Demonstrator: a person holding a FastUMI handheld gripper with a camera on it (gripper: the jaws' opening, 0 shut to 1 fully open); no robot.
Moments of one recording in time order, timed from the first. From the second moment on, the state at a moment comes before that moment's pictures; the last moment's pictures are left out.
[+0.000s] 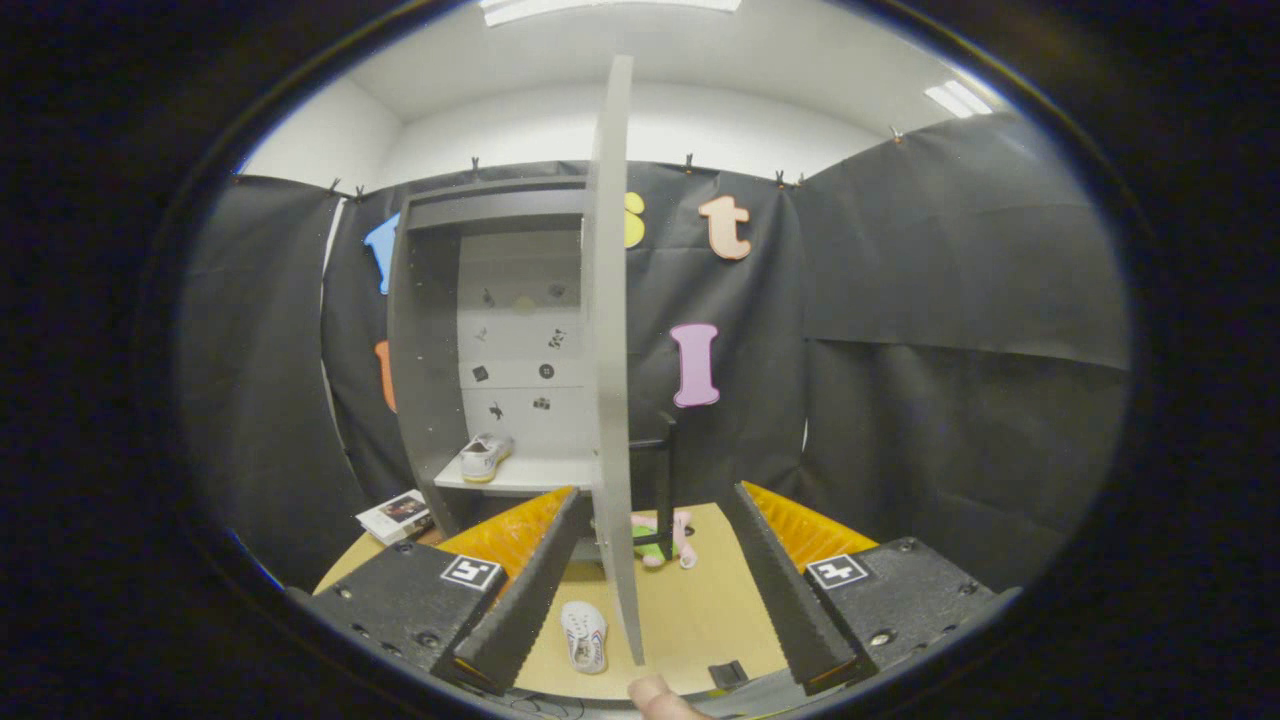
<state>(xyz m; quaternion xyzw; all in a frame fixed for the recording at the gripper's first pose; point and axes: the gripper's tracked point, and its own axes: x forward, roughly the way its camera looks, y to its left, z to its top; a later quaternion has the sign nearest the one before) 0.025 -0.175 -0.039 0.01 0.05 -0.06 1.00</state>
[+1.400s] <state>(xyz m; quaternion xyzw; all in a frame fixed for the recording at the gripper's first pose) 0.126 -0.038 -0.444 0.00 0.36 -0.01 0.93</state>
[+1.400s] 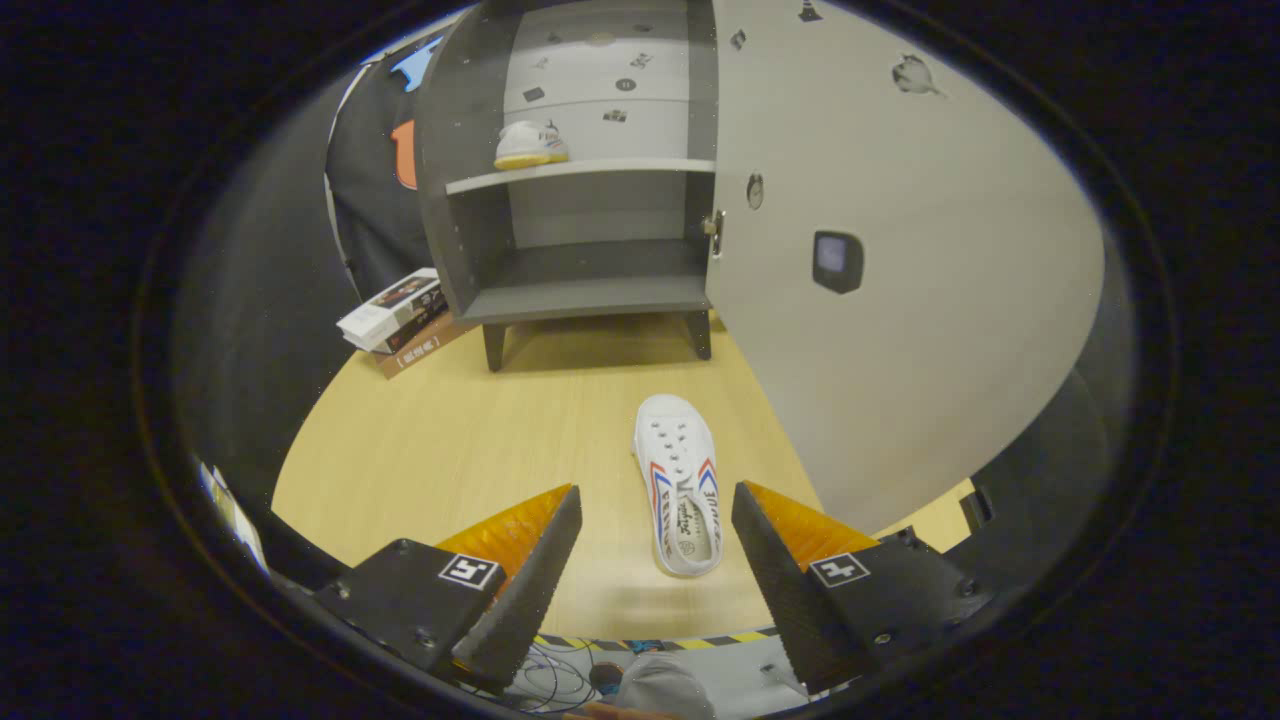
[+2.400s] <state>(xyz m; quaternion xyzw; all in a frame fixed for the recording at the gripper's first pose) 0.182 -0.046 -0.584 -0.01 0.48 -0.03 0.88</state>
